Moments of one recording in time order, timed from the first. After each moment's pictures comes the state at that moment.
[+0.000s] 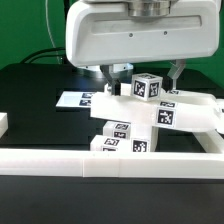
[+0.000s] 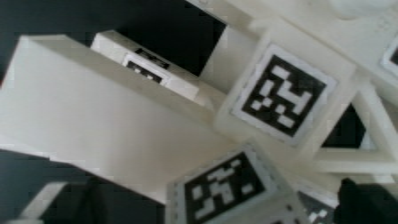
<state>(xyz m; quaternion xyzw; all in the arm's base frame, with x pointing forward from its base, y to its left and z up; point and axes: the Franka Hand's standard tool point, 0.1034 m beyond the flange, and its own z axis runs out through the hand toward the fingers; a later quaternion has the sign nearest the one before) 0.642 0.017 0.112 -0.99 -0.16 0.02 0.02</state>
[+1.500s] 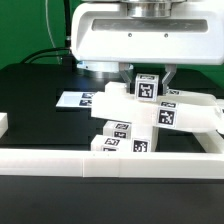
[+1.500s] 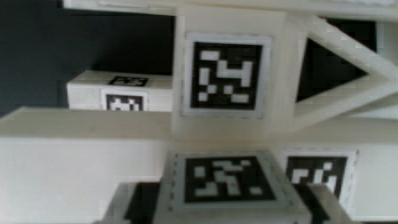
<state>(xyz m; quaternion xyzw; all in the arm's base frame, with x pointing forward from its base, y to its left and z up) 0.643 0.022 0.110 -0.99 0.17 0.00 0.02</state>
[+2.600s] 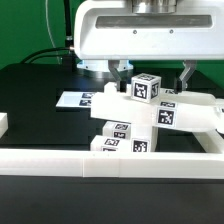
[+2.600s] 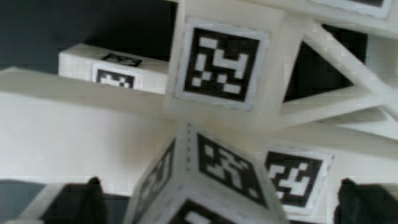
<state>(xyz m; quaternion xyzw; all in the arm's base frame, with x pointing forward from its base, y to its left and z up) 0.647 0.027 0.115 -1.00 0.01 -0.01 0.02</state>
